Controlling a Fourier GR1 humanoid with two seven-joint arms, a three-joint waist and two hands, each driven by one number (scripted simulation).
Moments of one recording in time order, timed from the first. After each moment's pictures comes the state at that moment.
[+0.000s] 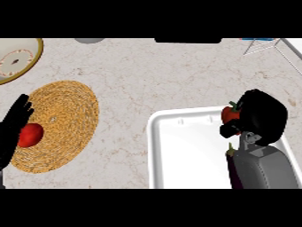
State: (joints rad) left arm 0.00 0.42 0.07 -1.46 0.20 0.02 0.07; right arm -0.31 -0.02 0.09 -1.69 1.38 0.33 0.95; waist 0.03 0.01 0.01
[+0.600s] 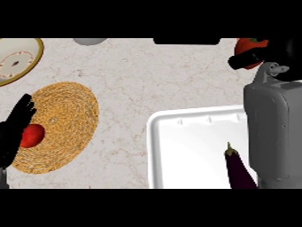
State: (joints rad) left arm -0.01 0.40 0.07 -1.45 0.18 0.02 0.08; right arm -0.82 -0.01 -0.22 -1.54 1.38 0.22 1.07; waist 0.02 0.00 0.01
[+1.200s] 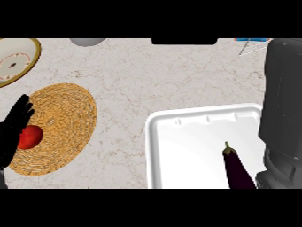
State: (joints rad) left arm 0.00 0.40 0.09 -1.45 0.17 0.01 0.10; right arm -1.11 -0.06 -0.29 -1.53 1.49 0.20 1.09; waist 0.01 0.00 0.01
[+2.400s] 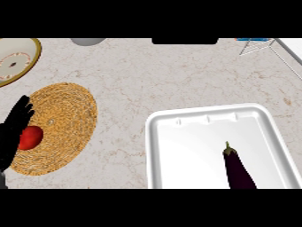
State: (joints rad) left arm 0.01 0.37 0.11 -1.47 0.14 -0.01 0.09; right arm -1.31 -0.39 -0.46 -1.14 1.66 0.33 0.98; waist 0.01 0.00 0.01
